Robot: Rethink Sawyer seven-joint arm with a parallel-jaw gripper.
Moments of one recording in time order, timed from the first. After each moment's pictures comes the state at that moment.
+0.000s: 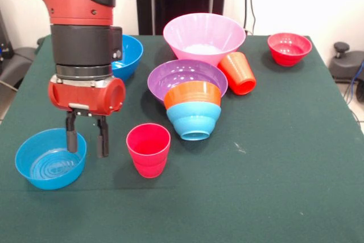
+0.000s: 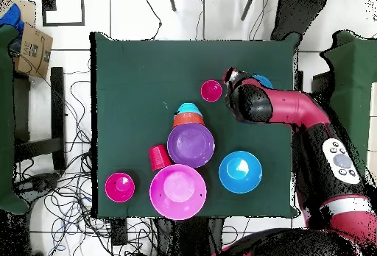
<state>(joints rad) -0.72 -0.48 0.45 1.42 -0.55 0.29 2.08</state>
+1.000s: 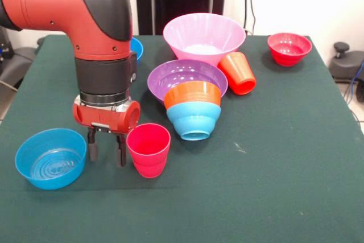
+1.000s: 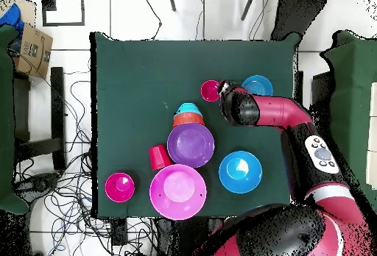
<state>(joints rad) -0.67 -0.38 0.37 1.38 -0.55 0.32 2.08</state>
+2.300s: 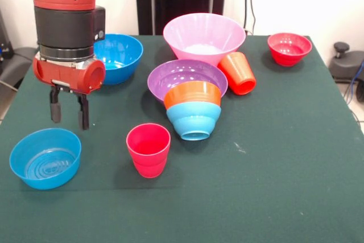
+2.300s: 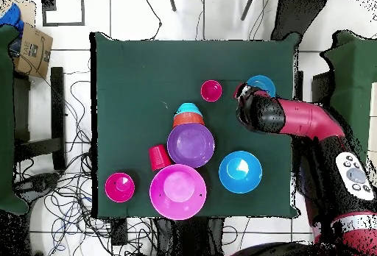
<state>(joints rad) -0.73 -0.54 0.36 1.47 -0.51 0.40 2.08</state>
